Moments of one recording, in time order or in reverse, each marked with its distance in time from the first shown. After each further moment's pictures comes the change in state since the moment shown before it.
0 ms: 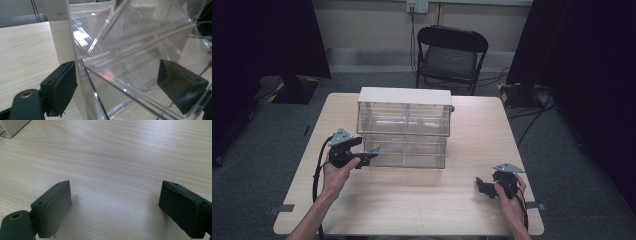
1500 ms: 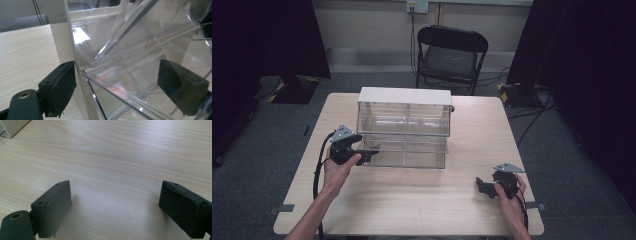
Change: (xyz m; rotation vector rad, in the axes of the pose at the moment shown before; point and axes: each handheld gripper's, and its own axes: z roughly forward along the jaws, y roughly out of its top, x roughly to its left) left arm 0.000 0.010 0.002 0.011 0.016 0.014; right arm 0.000 0.000 0.000 0.000 0.000 0.000
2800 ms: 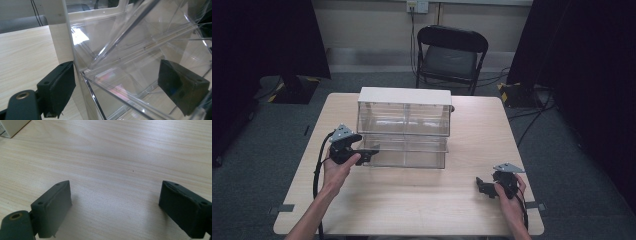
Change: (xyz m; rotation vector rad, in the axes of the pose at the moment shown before) left arm 0.000 0.001 -0.002 -0.002 -0.012 0.010; right arm 0.000 0.000 0.000 0.000 0.000 0.000
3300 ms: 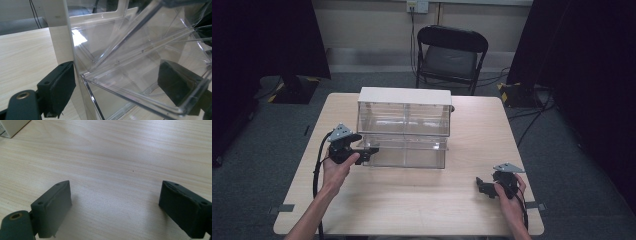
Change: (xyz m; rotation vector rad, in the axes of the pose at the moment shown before) left arm 0.002 0.001 -0.001 -0.020 -0.009 -0.008; right arm 0.000 0.000 0.000 0.000 0.000 0.000
